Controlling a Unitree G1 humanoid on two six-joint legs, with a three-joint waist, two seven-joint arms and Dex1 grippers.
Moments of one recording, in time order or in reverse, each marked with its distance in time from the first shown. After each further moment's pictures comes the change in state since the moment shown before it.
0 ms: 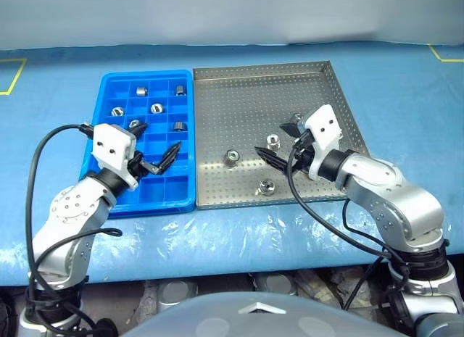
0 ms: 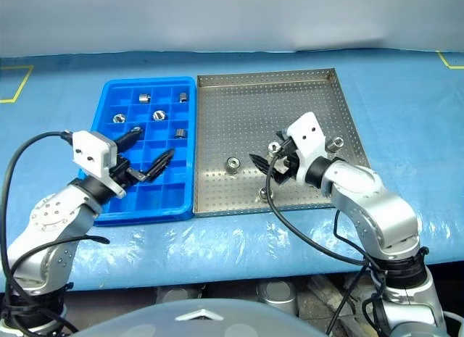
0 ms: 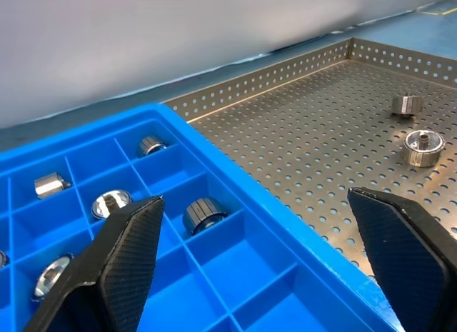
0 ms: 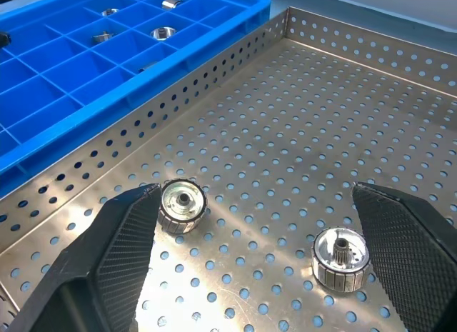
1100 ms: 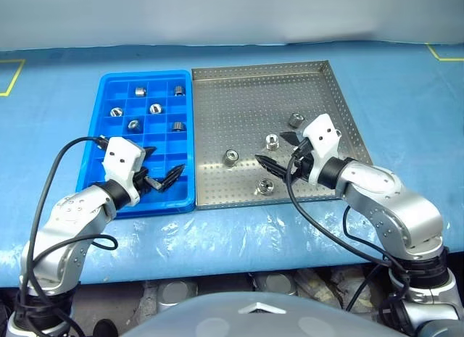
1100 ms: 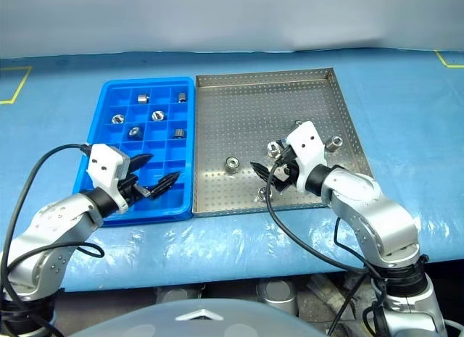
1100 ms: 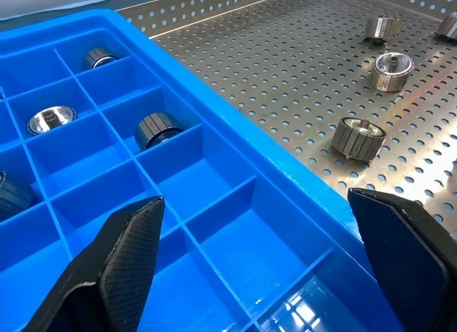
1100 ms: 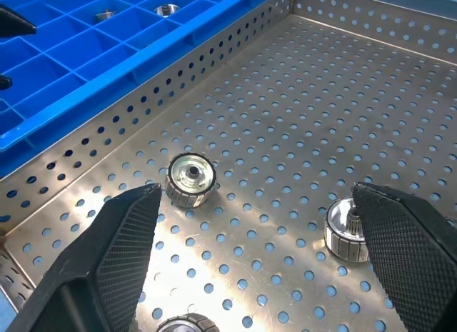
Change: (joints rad) left arm 0.033 0.063 -0.012 -0.023 -0.019 0.136 -0.020; right arm 0.050 0.006 0.000 -0.021 -0.019 0.018 0.017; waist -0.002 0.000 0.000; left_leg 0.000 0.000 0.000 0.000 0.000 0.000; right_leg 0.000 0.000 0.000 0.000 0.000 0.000
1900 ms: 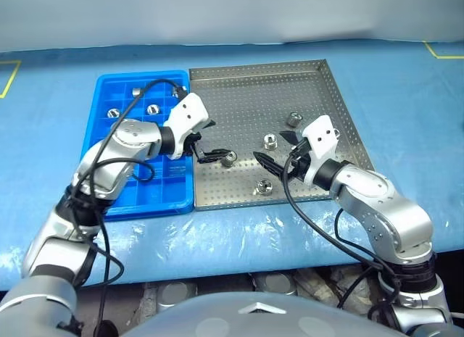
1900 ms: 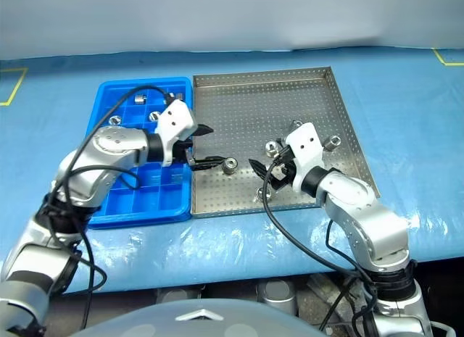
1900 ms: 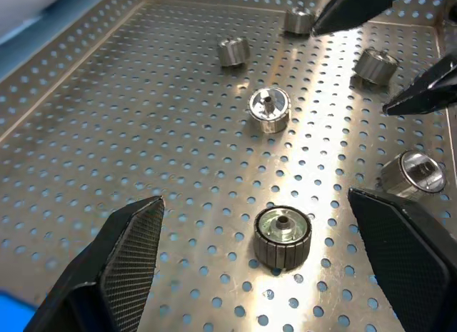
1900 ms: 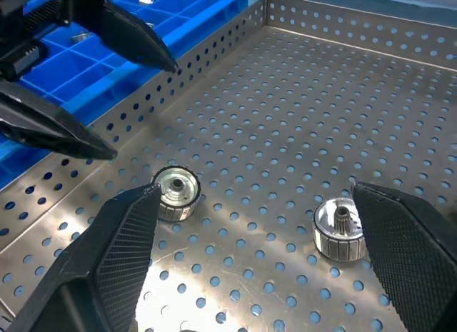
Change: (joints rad) left arm -0.747 0.012 -0.530 0.555 0.179 -0.052 -0.411; right arm 0.046 0.096 -0.014 -0.014 -0.051 -0.028 -0.063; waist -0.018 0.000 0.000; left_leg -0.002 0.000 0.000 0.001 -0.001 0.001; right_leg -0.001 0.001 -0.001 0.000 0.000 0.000
